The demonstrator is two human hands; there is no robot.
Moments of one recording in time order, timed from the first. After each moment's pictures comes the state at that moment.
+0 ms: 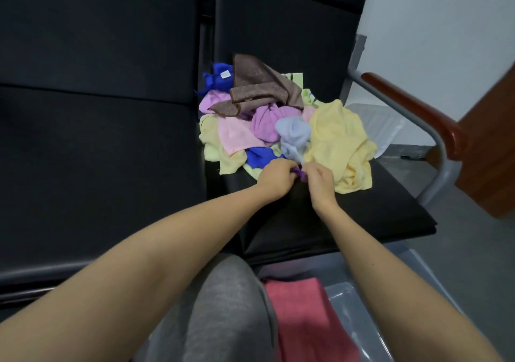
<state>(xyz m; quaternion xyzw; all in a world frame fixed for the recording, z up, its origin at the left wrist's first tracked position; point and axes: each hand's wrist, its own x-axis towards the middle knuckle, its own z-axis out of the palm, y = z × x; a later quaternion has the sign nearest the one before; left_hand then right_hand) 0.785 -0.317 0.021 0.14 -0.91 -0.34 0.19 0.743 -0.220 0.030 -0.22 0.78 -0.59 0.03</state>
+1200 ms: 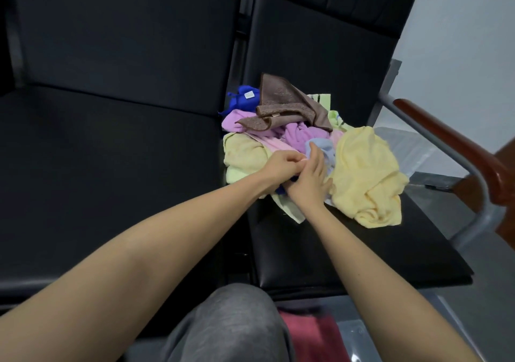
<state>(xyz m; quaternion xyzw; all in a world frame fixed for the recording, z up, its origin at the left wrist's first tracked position) 0.784 -0.377 0.053 0.13 -0.66 -0.71 0.21 0.740 -0.301 0.040 -0.30 0.91 -0.27 -0.08</state>
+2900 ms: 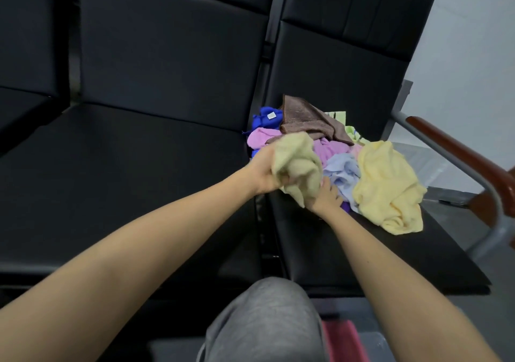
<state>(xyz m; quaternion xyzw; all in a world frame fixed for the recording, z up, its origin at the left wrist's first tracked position) 0.869 -0.416 0.097 0.10 -0.31 -0.94 0.10 0.760 -0.305 0.054 -0.25 0.96 -0.07 0.08</state>
